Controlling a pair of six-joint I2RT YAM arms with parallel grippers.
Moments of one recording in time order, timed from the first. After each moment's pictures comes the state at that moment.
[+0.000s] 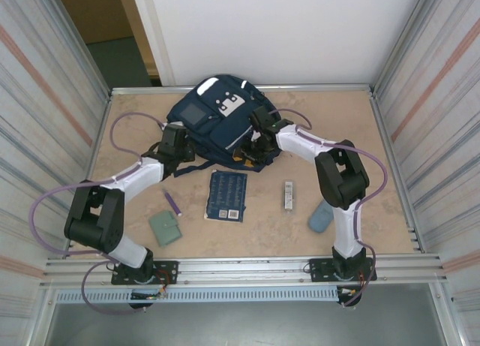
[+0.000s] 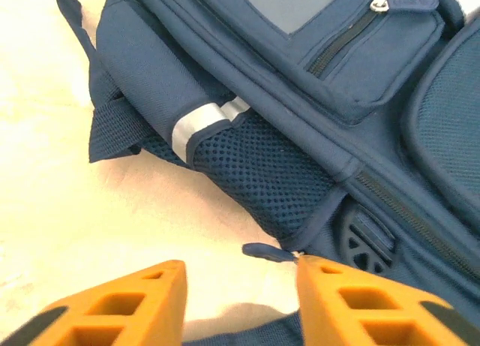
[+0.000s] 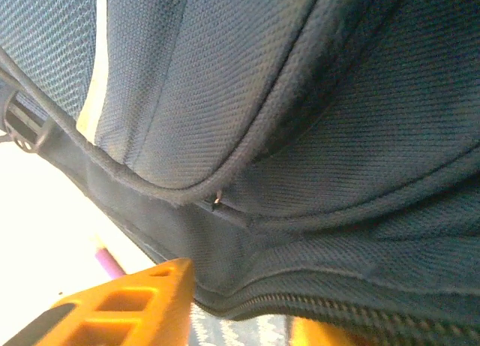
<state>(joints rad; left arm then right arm) -0.34 1.53 0.90 -0.16 -0.21 -0.37 0.56 2.02 1.51 -0.61 -0.41 0.89</state>
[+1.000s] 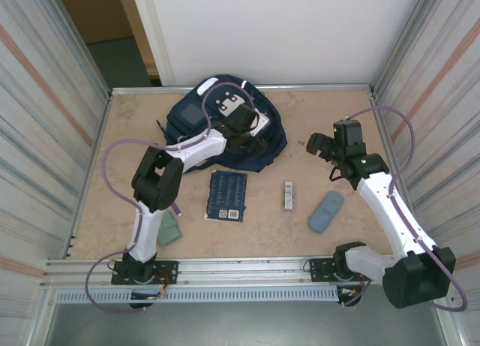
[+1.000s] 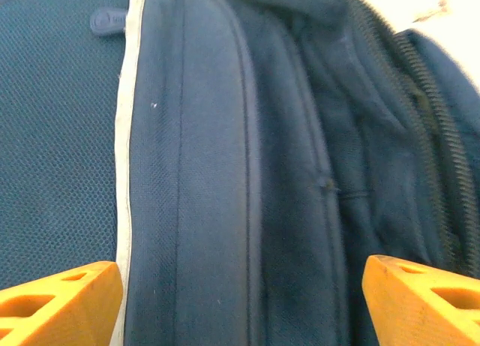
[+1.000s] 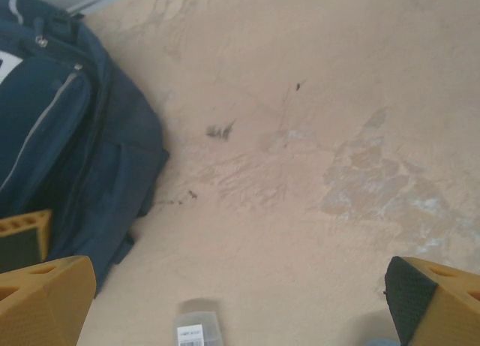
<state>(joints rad) -0.67 2.14 1.67 -0.38 -0.05 0.14 0.22 1.11 0.98 -0.64 0.17 0.52</state>
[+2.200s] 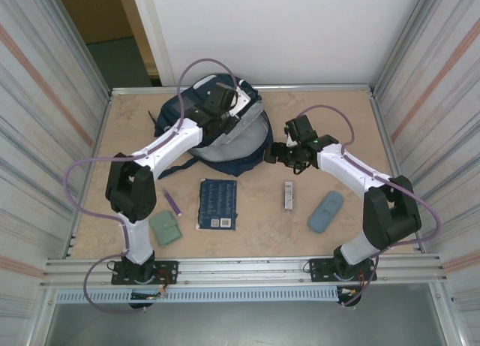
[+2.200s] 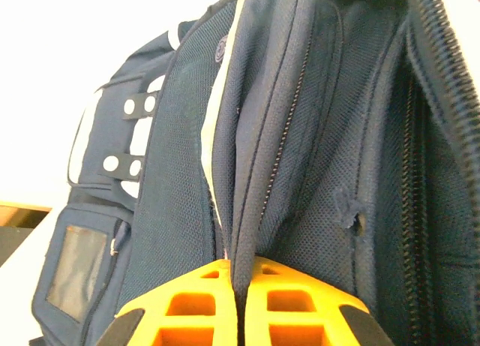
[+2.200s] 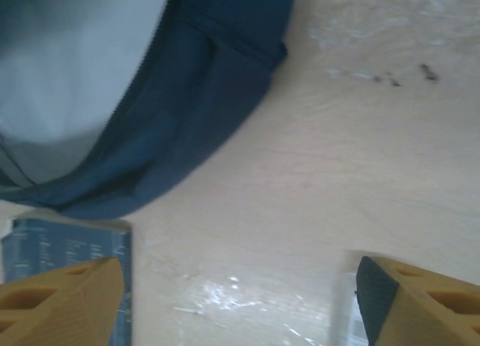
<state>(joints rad) -0.58 1.89 1.66 -0.47 -0.26 0.40 0.44 1.55 1.10 -0.55 -0.15 0.57</state>
